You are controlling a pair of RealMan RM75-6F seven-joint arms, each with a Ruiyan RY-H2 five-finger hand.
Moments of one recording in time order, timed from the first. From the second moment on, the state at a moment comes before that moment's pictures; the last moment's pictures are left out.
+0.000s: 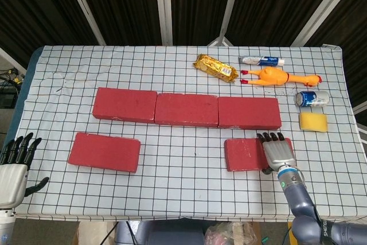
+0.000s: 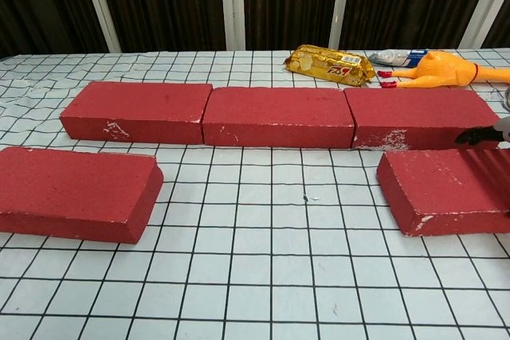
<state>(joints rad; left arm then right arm) -0.01 -1.18 -0.02 -1.75 1.57 1.59 0.30 0.71 -1.20 0.01 -1.92 -0.52 1.09 -0.76</state>
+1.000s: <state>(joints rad) -0.01 -1.18 -0.02 -1.75 1.56 1.59 0.29 0.73 -1.07 0.04 -2.03 -0.54 1.18 -0.74</state>
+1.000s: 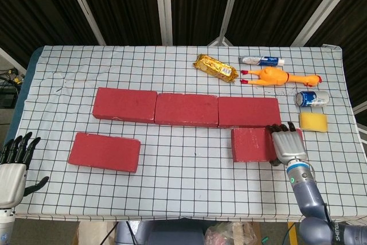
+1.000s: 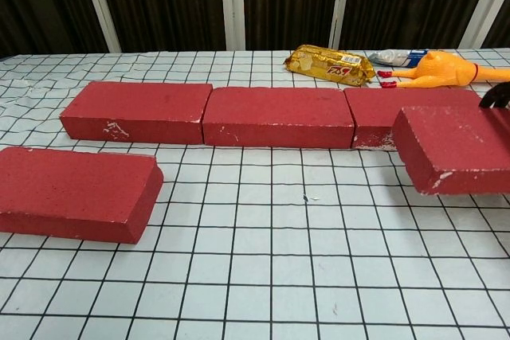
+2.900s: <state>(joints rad) -0.02 -1.21 -0.05 -1.74 1.50 1.58 0.34 1.35 -1.42 0.41 -1.55 0.37 1.14 -1.25</state>
